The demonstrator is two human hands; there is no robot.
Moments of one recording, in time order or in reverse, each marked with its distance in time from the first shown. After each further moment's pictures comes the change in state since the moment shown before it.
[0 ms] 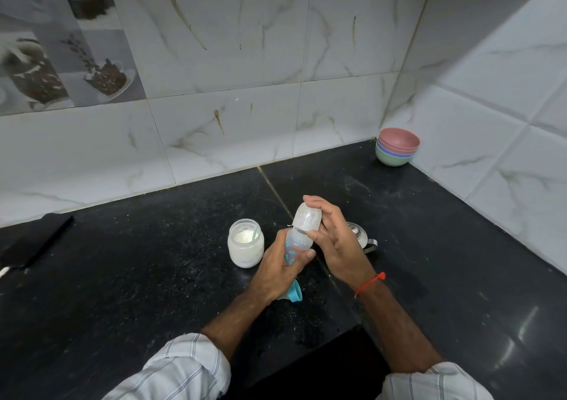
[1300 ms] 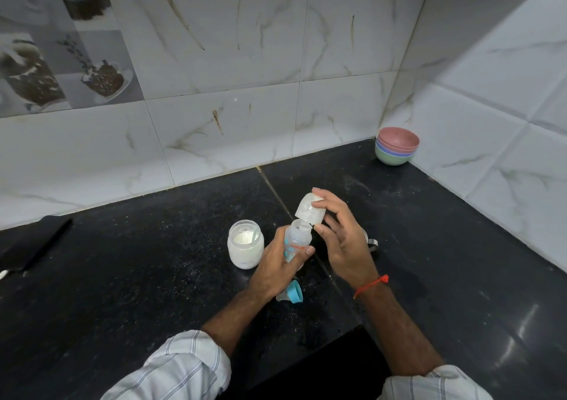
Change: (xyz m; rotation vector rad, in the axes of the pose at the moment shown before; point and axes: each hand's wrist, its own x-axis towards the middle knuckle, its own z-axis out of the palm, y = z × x) left_hand 0.007 0.001 -0.004 0.018 -0.012 -0.039; right_hand 0.002 -0.004 -0.003 -0.173 0.122 -0.122
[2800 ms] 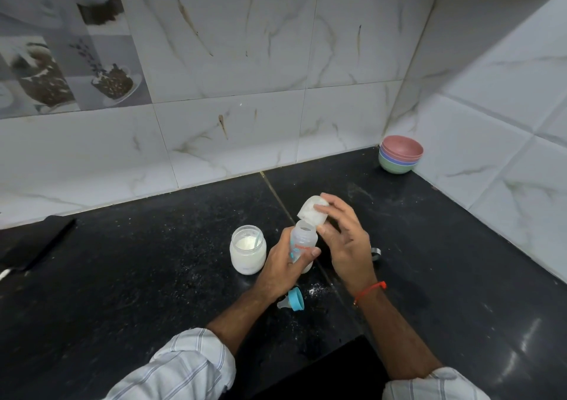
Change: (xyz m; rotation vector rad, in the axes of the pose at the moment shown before) left_hand 0.010 0.006 0.003 -0.090 0.019 0.031; right_hand 0.007 0.007 0.009 0.201 0.165 0.097
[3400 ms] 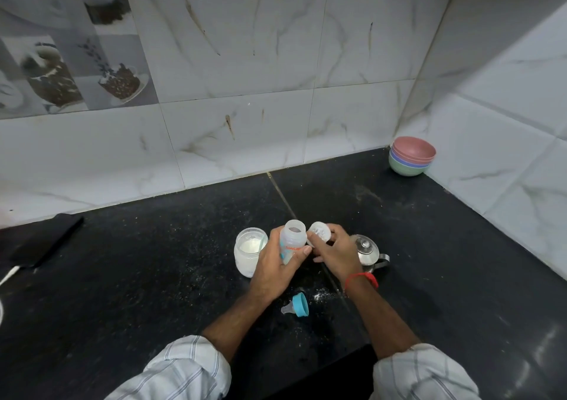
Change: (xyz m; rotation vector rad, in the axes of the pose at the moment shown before) left_hand 0.001 -0.009 -0.014 0.054 0.202 0.019; right_hand 0.015 0.063 0.015 -0.151 0.071 0.682
